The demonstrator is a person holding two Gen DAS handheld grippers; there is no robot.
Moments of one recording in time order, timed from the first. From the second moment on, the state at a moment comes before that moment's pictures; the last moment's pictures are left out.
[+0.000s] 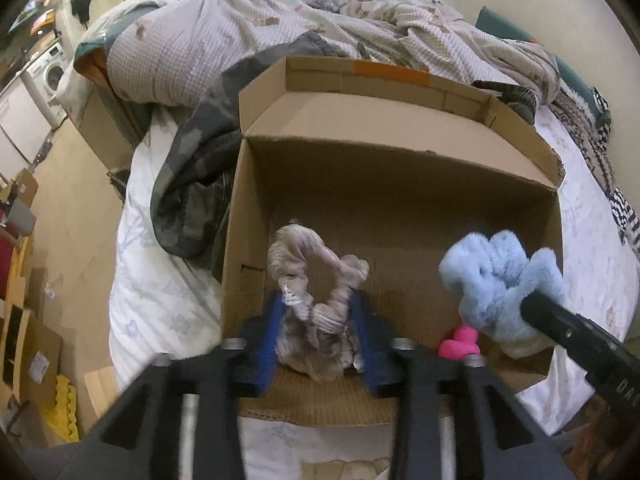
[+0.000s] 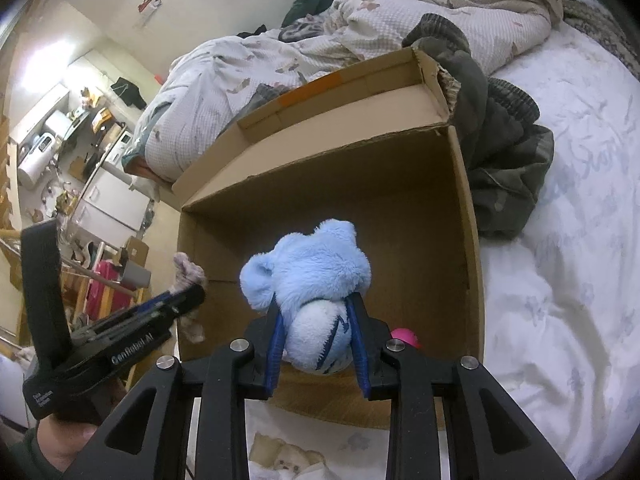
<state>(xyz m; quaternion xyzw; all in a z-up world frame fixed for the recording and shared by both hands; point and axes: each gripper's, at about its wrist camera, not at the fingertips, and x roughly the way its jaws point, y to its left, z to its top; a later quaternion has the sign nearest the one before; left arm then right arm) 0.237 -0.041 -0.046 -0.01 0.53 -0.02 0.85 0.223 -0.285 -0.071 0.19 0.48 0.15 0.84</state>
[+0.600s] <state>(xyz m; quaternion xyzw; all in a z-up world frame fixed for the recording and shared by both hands) 0.222 -0.027 -0.041 -0.02 0.52 0.00 0.85 0.217 -0.297 -0.071 0.23 0.48 0.13 0.84</state>
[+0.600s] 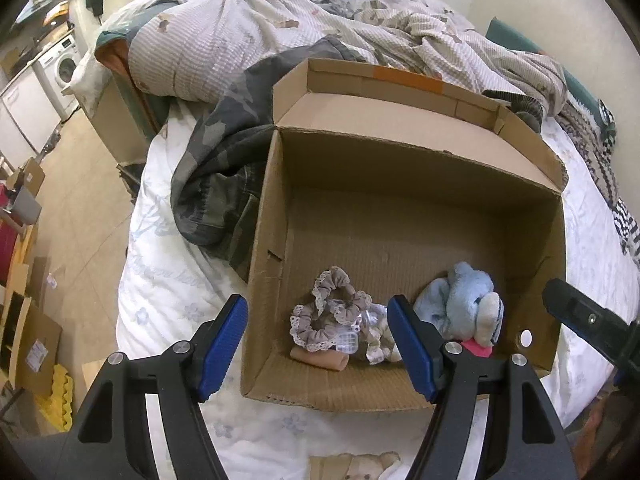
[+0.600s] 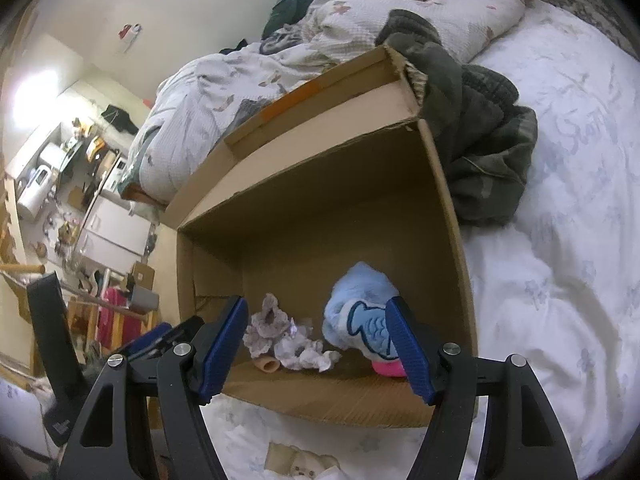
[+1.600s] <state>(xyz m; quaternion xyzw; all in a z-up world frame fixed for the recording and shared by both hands) 0.123 -0.001 -0.010 0.00 0.48 -0.01 0.87 0.135 -0.273 -0.056 0.11 0.45 0.12 0.88</state>
